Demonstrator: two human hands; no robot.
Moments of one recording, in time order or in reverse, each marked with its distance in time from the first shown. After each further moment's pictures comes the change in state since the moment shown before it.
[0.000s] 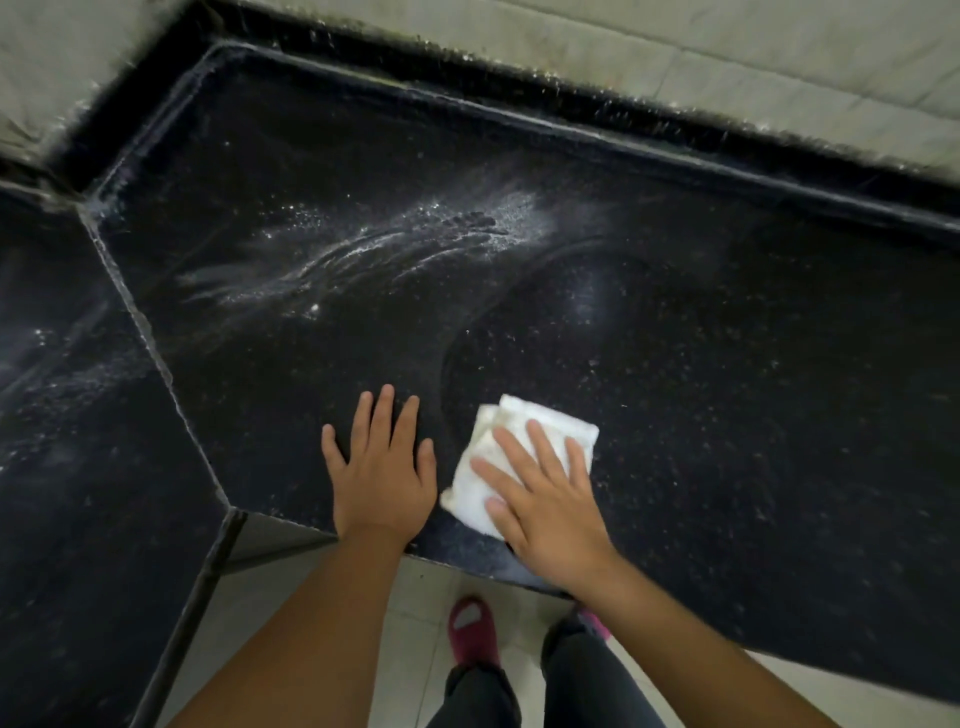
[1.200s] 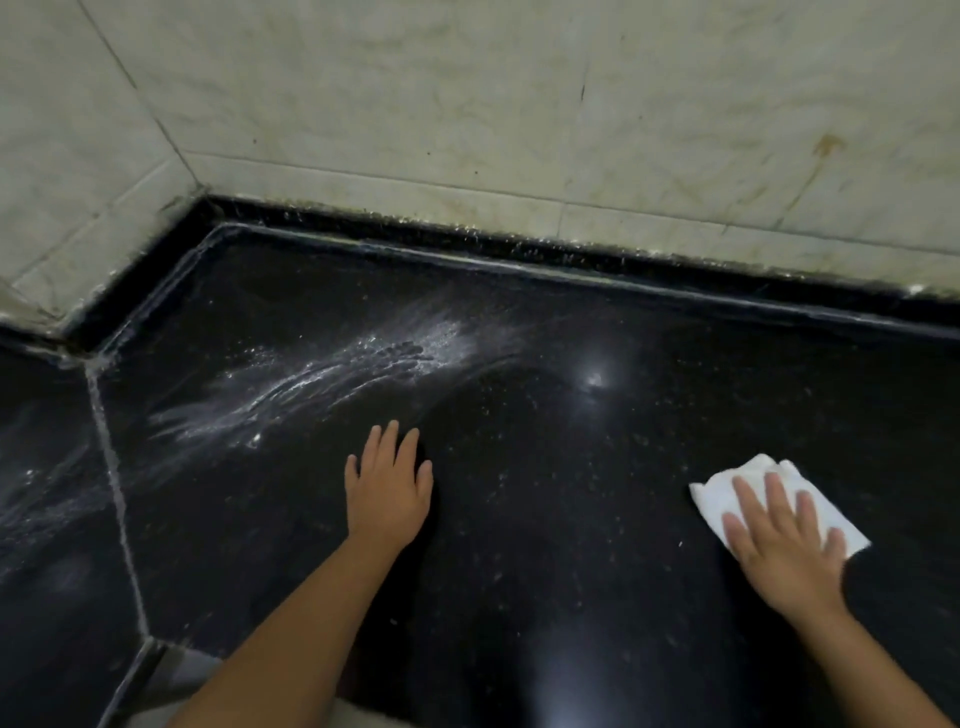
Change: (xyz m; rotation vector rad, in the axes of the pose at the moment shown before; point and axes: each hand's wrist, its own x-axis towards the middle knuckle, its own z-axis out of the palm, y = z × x) left_hand 0.065 0.106 -0.026 0.004 0.026 0.044; right_hand -0.068 0.260 -0.060 0.216 -0.090 0.794
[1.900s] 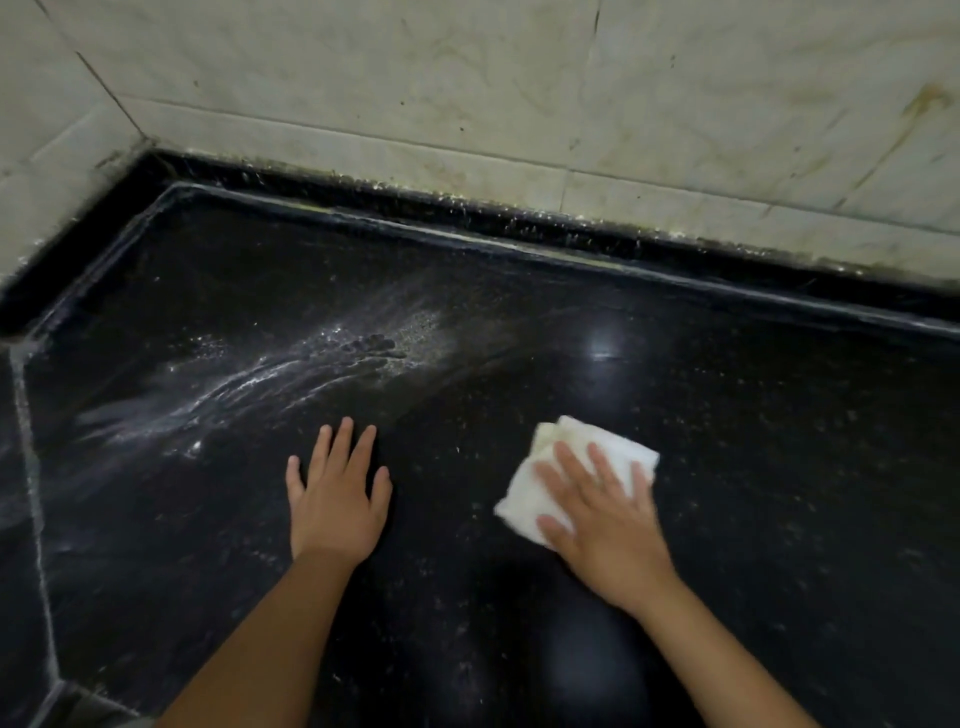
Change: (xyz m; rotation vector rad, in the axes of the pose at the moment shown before) left_hand 0.031 -0.003 0.016 0.032 0.001 -0.138; right_hand 0.035 -0.119 0.027 -0.212 0.051 -0.632
